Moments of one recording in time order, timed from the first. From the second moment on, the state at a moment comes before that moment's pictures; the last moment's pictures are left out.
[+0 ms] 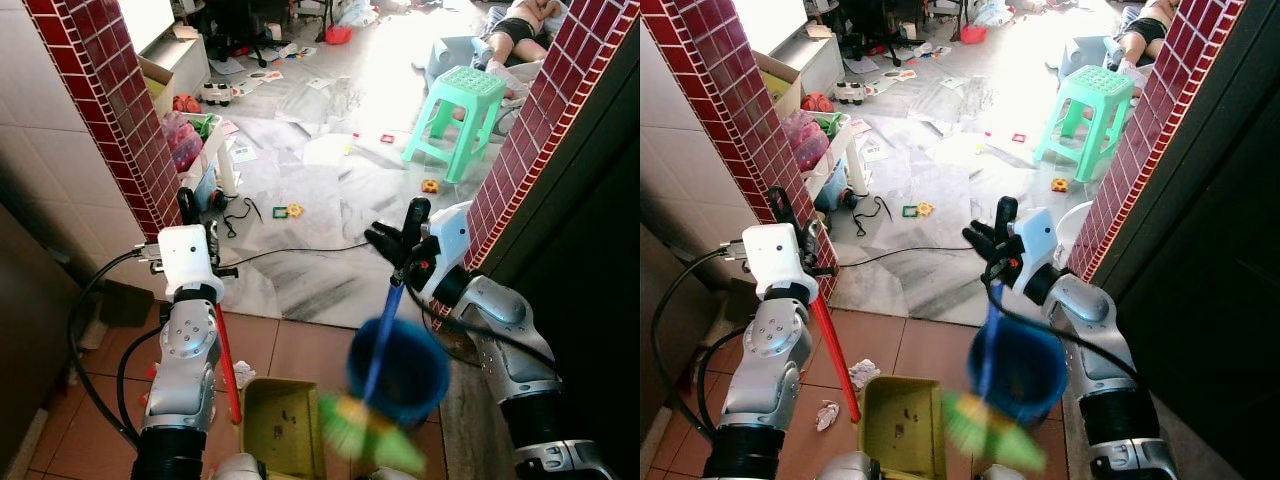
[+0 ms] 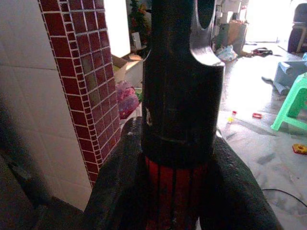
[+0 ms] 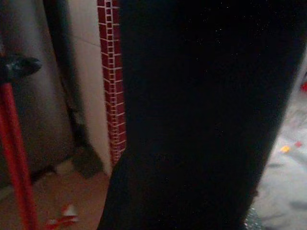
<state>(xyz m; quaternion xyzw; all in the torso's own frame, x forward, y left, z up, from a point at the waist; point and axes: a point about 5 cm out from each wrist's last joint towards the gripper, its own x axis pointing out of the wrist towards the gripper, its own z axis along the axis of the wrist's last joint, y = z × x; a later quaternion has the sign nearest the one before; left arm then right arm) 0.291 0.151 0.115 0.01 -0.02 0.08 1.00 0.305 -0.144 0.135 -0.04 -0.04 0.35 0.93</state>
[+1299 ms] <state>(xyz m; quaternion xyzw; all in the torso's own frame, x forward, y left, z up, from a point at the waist) 0.284 0.144 0.125 0.03 -0.02 0.01 1.00 0.303 -0.126 0.131 0.01 -0.04 0.13 0.99</state>
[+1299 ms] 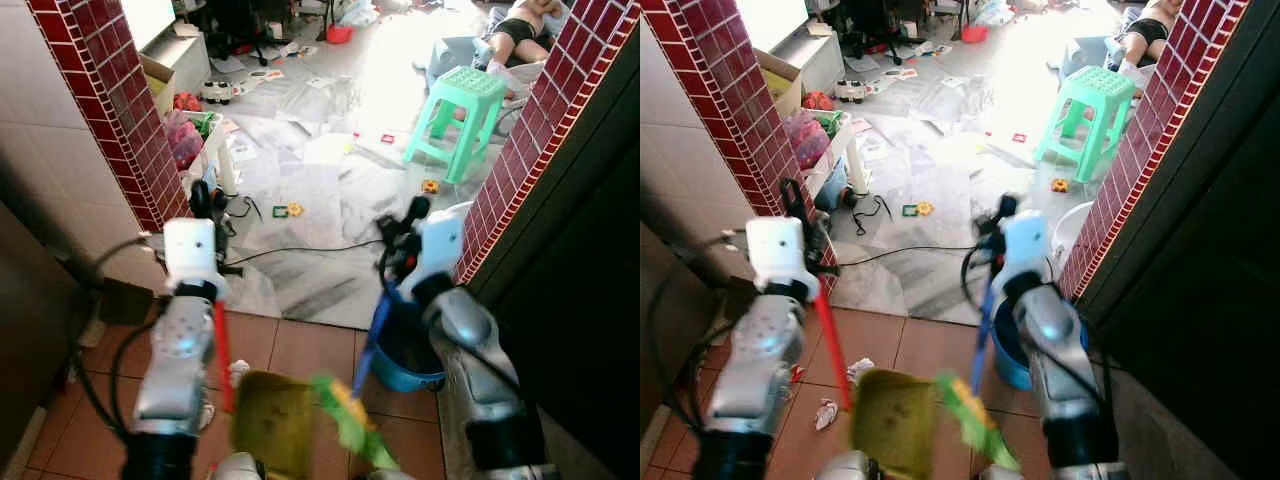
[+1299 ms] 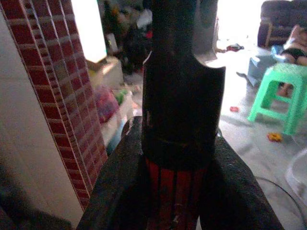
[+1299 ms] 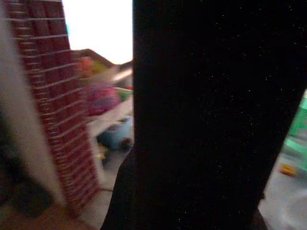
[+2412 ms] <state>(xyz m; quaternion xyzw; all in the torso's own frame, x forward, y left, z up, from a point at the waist) 0.290 0.127 0.137 0.00 -0.02 -0.03 1.00 0.313 -0.149 0.122 0.05 -0.03 0.04 1.00</state>
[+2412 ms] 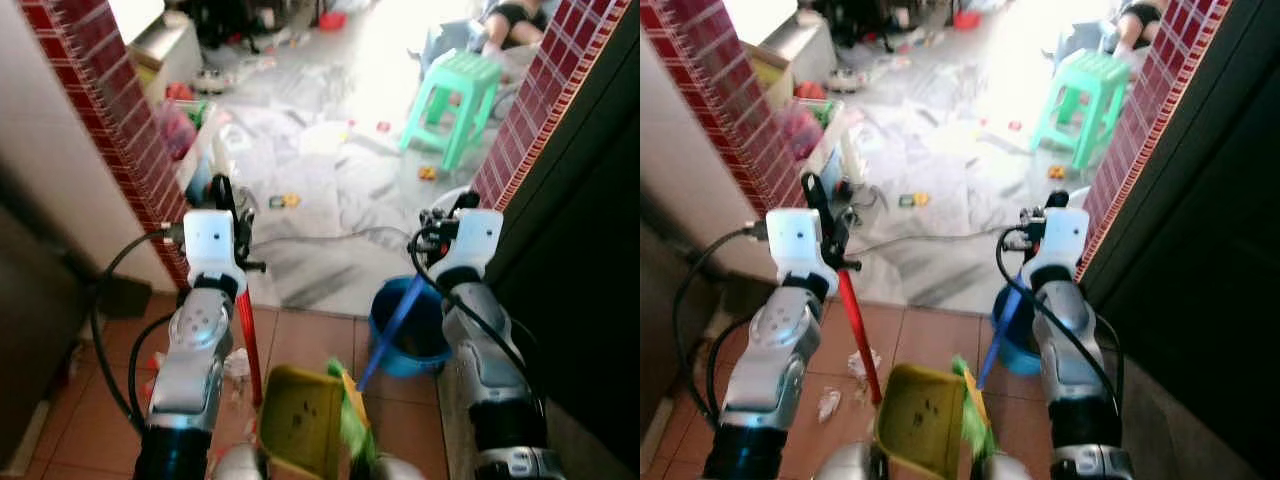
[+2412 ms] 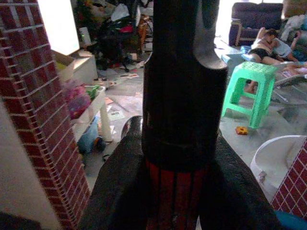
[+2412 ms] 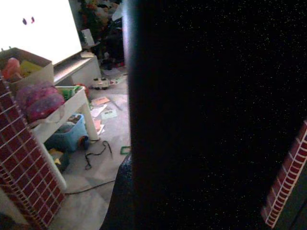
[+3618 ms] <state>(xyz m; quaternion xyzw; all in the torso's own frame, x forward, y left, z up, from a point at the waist) 0.291 0.129 0.136 -0.02 -0.01 -0.02 1.00 0.314 -0.131 0.125 0.03 -0.02 0.09 1.00</state>
